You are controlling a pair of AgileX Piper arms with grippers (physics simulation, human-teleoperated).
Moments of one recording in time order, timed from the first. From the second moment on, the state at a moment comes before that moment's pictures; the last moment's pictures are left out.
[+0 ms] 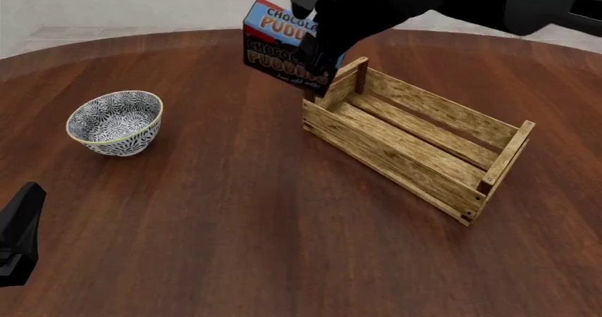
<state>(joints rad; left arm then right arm) 0.00 0.01 0.00 0.00 0.00 0.57 1.76 -1.60 0.53 -0.68</state>
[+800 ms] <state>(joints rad) 0.00 0.01 0.00 0.00 0.00 0.45 1.67 -1.51 0.49 -0.64</state>
